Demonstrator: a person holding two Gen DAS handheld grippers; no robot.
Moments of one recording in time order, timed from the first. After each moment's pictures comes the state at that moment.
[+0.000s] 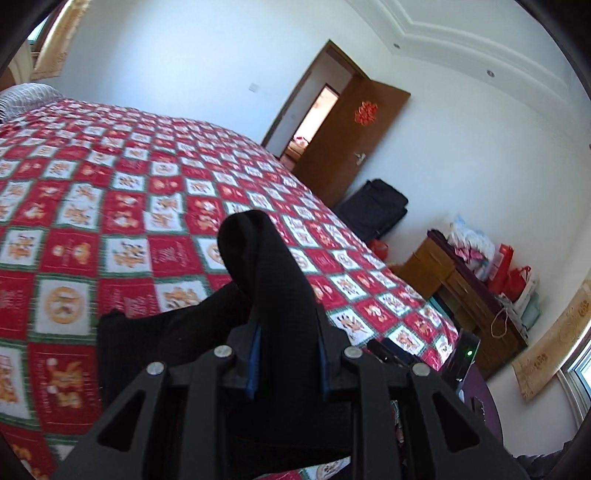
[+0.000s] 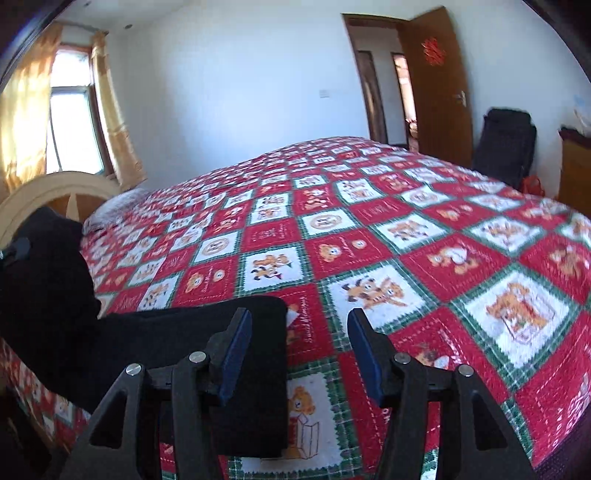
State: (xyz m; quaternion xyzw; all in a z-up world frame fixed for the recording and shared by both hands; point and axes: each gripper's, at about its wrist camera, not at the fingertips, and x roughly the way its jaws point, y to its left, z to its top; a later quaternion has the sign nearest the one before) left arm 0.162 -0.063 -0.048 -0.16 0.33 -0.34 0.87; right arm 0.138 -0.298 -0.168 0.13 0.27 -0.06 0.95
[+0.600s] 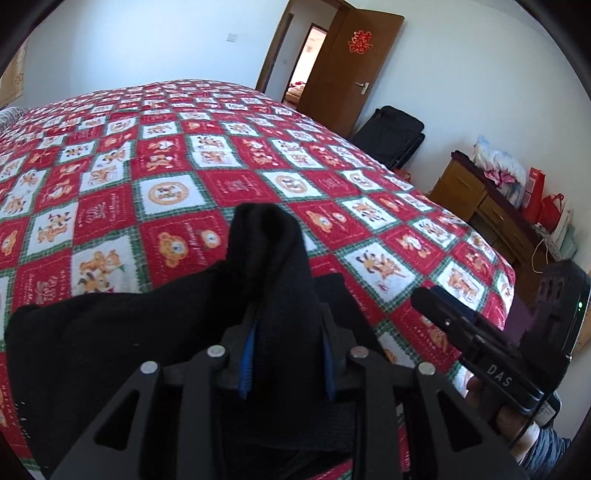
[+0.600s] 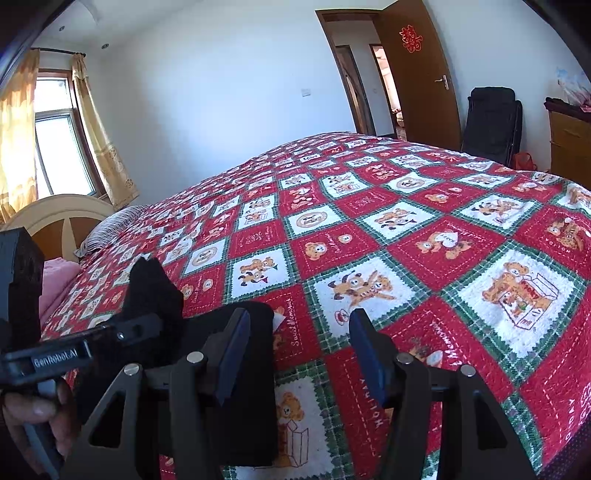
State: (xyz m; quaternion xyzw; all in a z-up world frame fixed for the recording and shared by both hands) left arm 0.165 -0.189 -0.104 -0.04 0.40 -0.33 0.86; right arm 0.140 -0.313 -0.175 0.17 0.26 -0.07 0.95
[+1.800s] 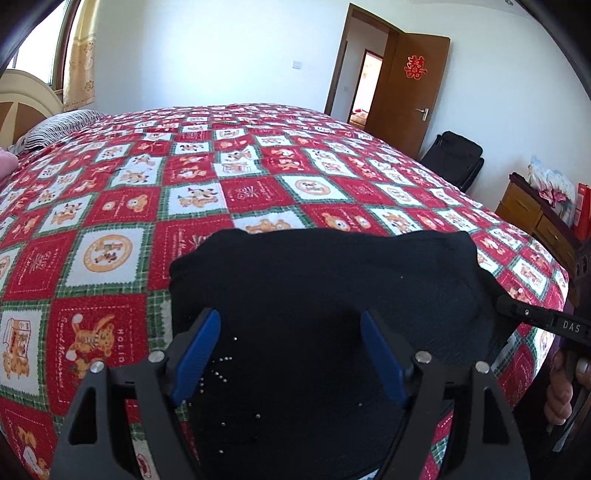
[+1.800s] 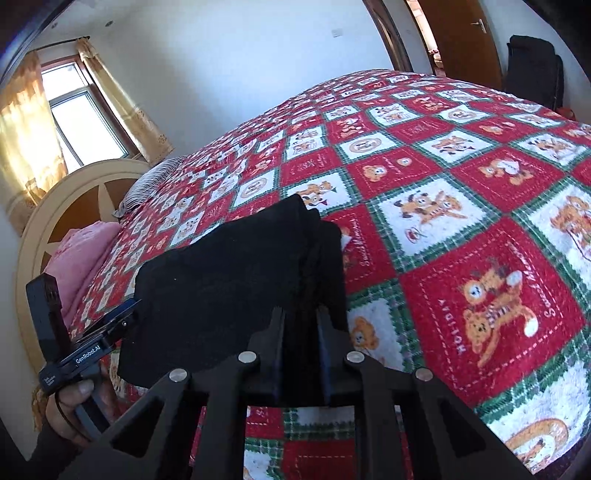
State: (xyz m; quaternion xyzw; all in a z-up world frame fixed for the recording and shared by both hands) left arm 0.150 -0.073 -0.138 -0.03 0.35 -0.19 0.92; right arm 0.142 -0.287 -0.192 0.21 0.36 0.05 0.91
